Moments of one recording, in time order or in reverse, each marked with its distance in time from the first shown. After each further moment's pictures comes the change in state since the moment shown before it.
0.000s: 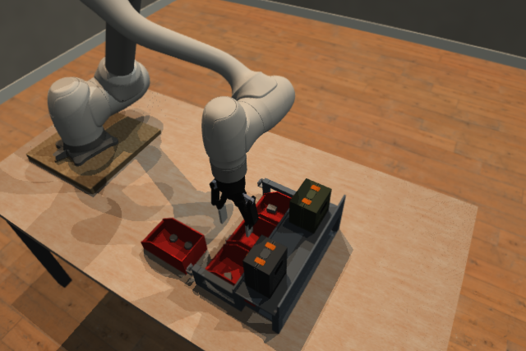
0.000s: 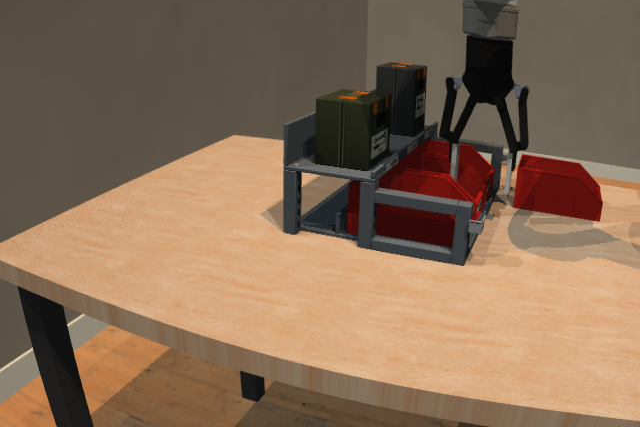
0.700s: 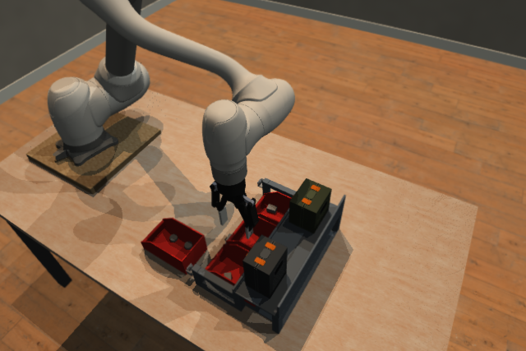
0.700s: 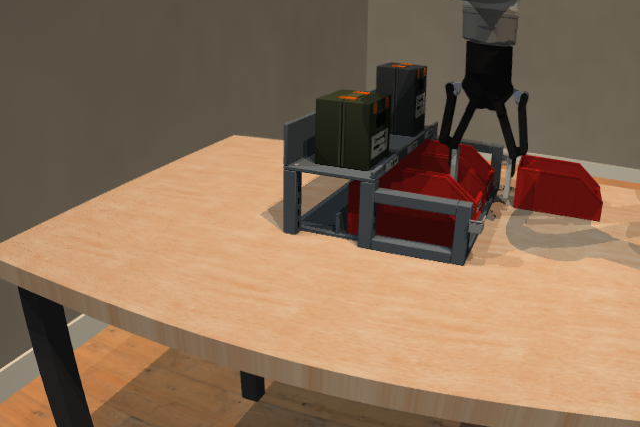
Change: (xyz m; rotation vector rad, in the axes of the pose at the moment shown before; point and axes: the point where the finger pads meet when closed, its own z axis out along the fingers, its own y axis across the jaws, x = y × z) arm 0.000 0.000 0.009 0.000 0.000 0.000
